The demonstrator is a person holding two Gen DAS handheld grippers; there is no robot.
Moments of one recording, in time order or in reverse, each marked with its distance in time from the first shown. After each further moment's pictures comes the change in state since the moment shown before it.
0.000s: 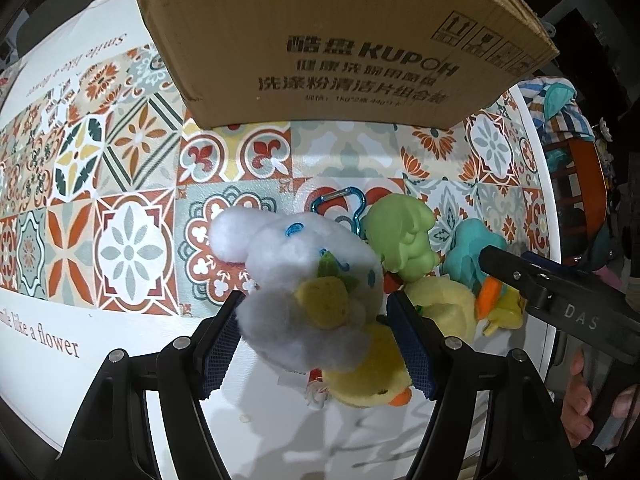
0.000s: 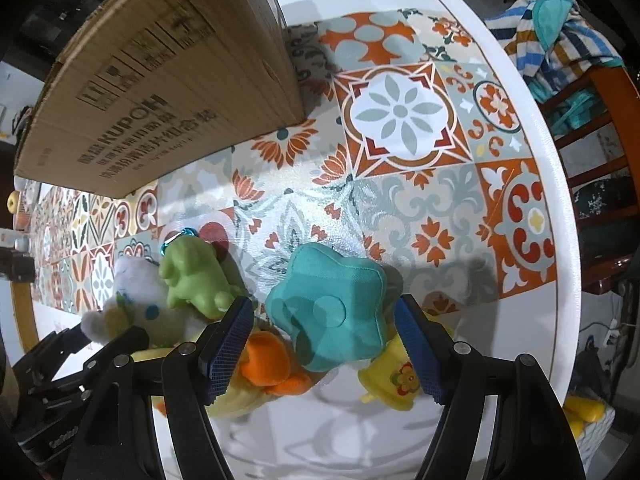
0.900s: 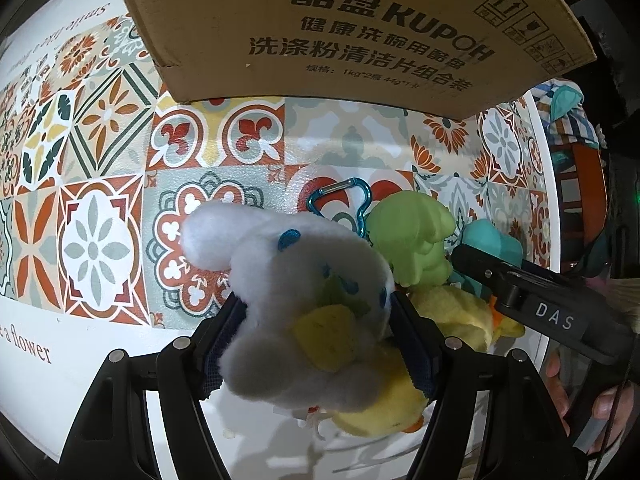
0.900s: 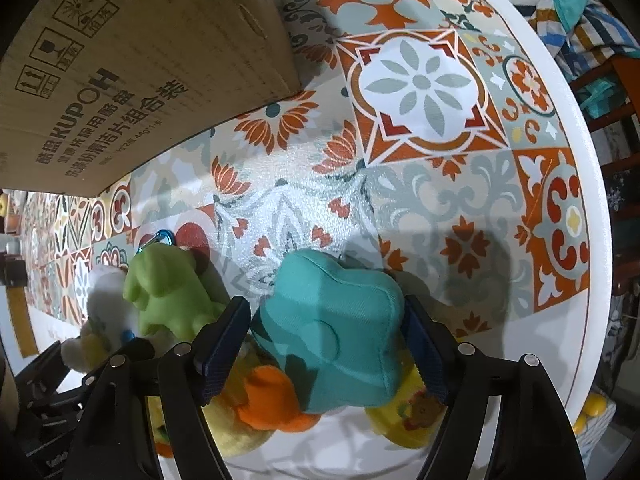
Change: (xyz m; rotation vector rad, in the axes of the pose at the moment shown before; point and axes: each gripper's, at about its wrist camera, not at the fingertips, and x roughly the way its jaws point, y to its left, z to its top) left arm 0.029 0.007 0.007 0.017 0.076 -0.085; right arm 0.042 0.012 0.012 -0.025 0.062 -0.011
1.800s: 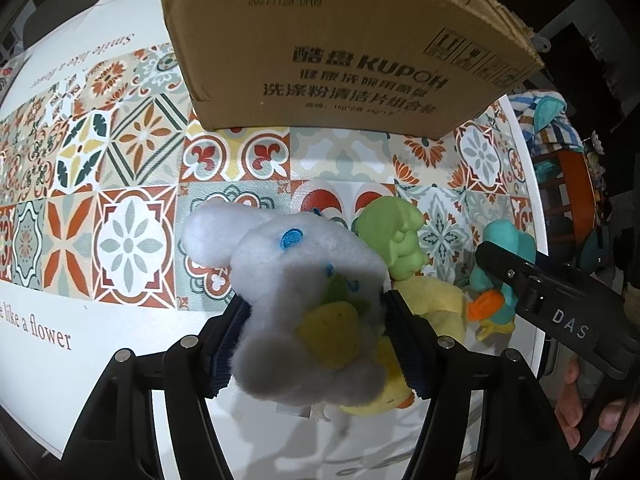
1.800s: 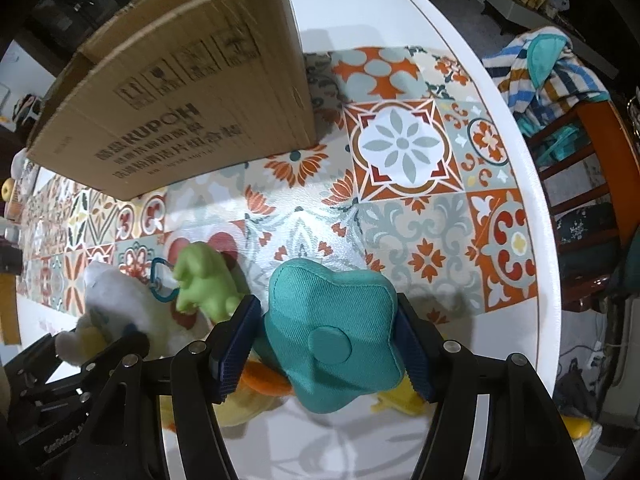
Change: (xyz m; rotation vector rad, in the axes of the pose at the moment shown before) left arm -0.046 -0.013 -0.017 -0.083 -0.129 -0.005; right arm -0.046 0.021 -0.018 -0.096 -0.162 -0.050
